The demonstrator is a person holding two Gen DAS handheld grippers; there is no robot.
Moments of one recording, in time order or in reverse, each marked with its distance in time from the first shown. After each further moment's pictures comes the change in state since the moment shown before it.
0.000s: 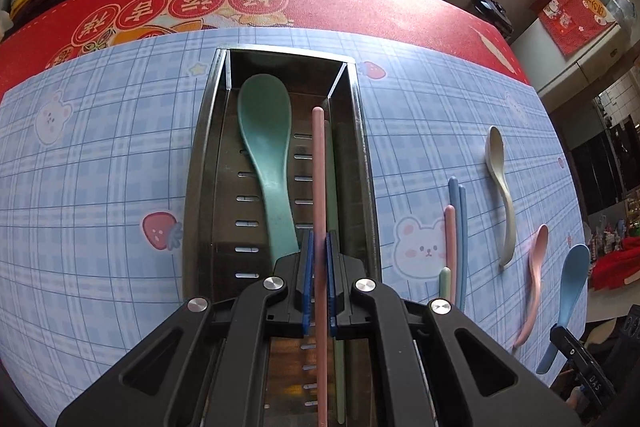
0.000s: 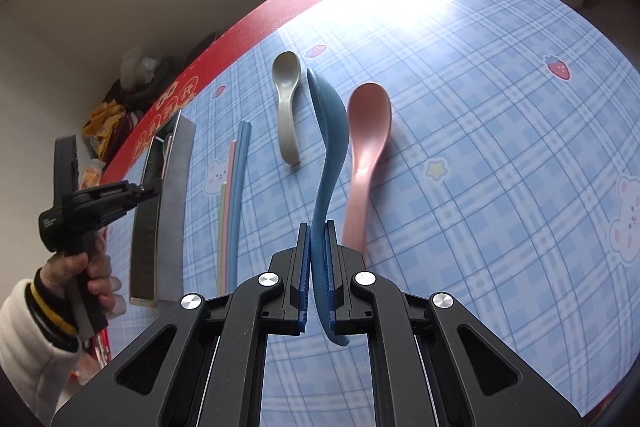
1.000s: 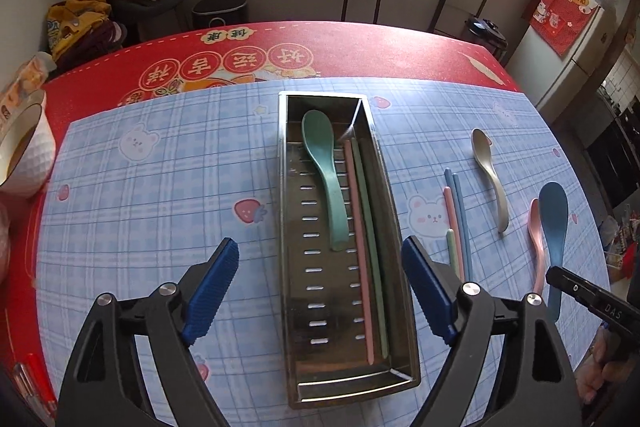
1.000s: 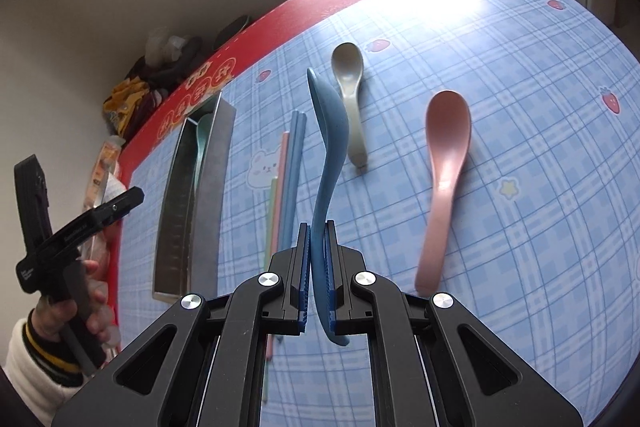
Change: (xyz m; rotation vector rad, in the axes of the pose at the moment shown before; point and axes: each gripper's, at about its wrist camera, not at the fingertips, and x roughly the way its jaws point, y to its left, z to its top) left arm -0.092 0.010 -0.054 0.077 -0.193 0.119; right arm 0.023 0.064 0.010 -0.119 0.062 0.078
